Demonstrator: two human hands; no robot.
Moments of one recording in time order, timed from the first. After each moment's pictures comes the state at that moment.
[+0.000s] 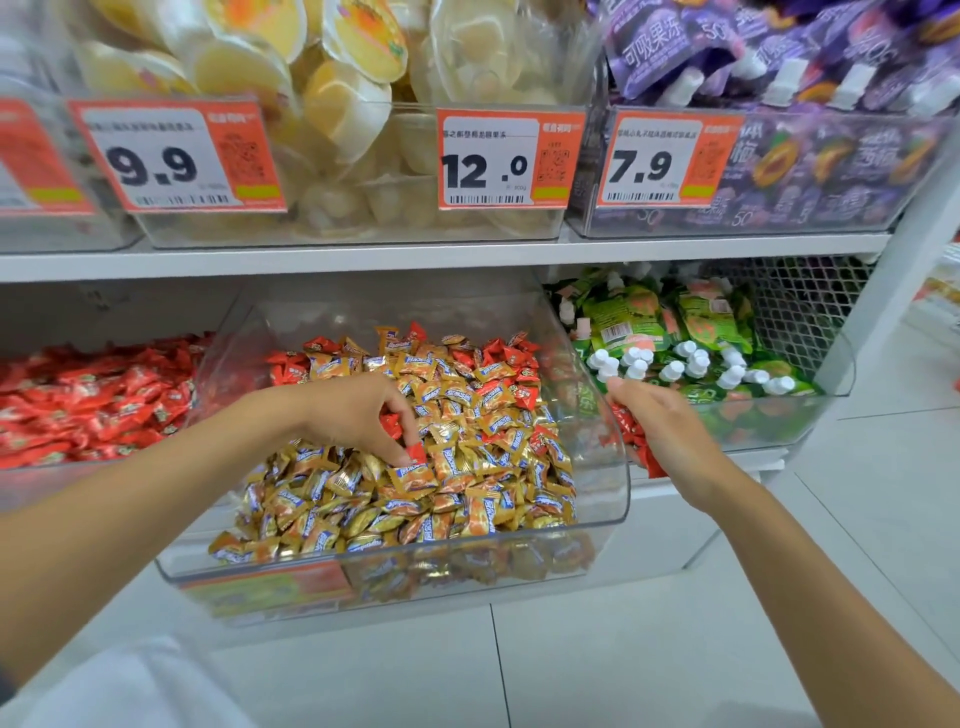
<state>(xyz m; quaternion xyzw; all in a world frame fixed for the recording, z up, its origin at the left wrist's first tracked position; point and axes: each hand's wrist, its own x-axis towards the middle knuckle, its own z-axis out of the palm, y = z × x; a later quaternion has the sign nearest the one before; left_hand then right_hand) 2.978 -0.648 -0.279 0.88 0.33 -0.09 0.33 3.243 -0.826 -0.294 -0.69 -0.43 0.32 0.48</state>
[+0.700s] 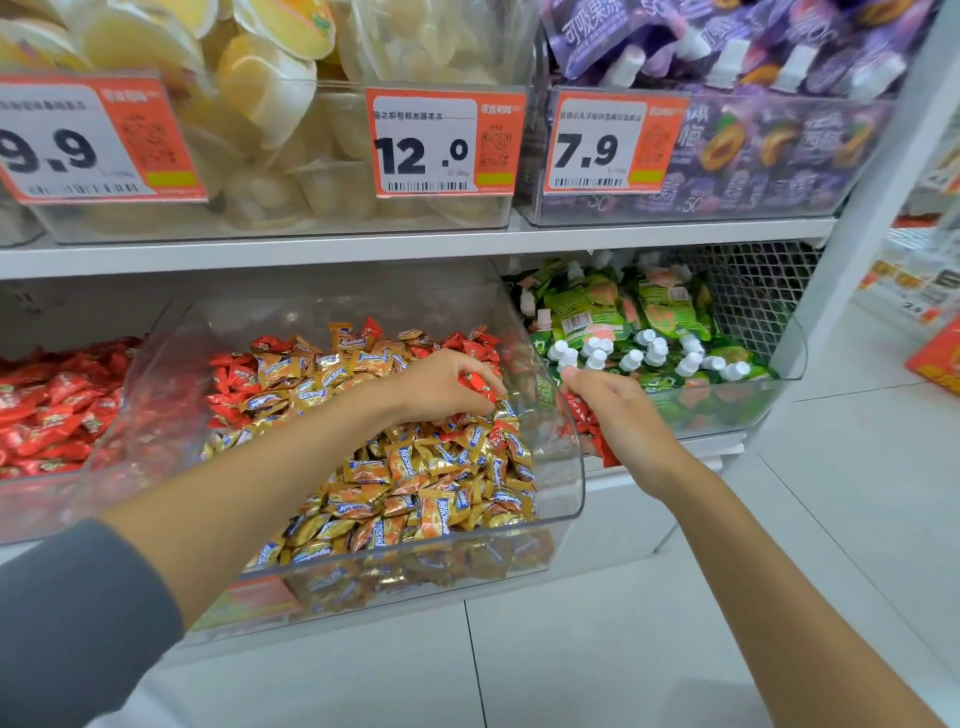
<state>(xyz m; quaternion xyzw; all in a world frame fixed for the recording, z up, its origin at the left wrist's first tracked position) 3.091 -0.672 -0.292 0.85 0.31 0.05 0.43 3.239 -0.828 -0.288 -0.68 -0.42 0.34 0.50</state>
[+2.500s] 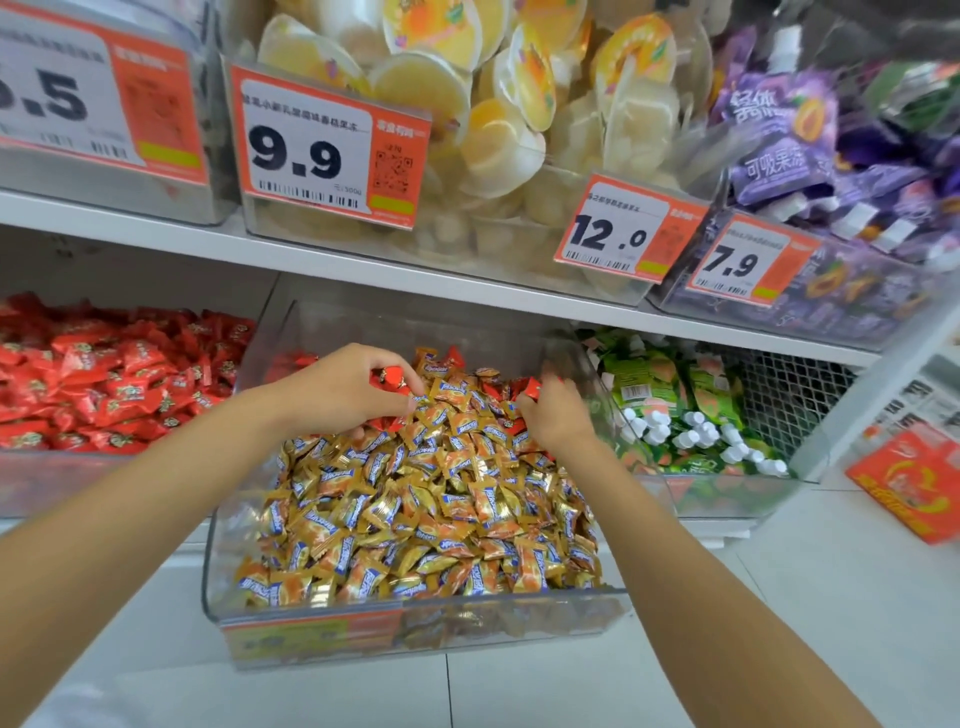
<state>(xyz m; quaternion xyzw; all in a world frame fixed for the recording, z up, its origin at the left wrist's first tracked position) 2.931 -0.618 -0.275 0.79 0.36 0.17 0.46 3.184 -0.672 -0.317 -0.86 -0.47 0.08 0.16</state>
